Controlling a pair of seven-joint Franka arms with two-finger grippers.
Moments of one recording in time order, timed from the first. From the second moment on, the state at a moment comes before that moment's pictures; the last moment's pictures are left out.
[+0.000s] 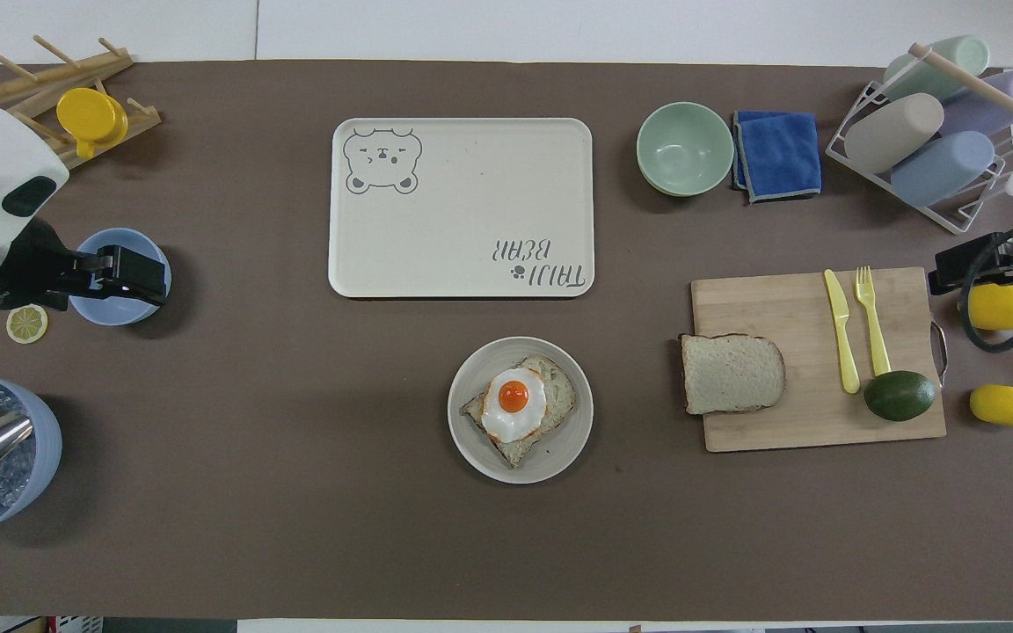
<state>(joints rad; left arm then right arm) -0.02 -0.03 -0.15 -1.68 -0.02 1.58 -0.14 0.02 0.01 -0.08 -1.61 0.00 1.53 -0.05</state>
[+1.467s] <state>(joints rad) -0.02 -0.03 -0.15 -1.68 -0.02 1.58 -0.14 0.55 0.30 -0.06 -1.86 -0.26 1.80 0.50</state>
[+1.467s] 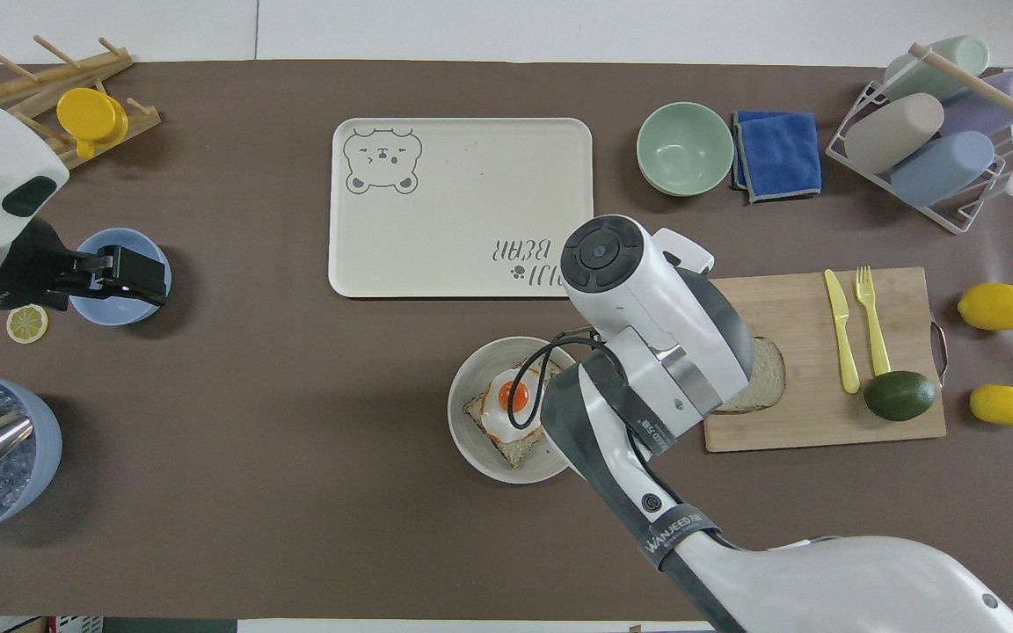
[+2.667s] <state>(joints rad) -0.02 -0.03 -0.15 -1.68 -0.02 1.58 -0.14 0.54 0.27 -0.07 -2.05 -0.32 1.83 0.51</state>
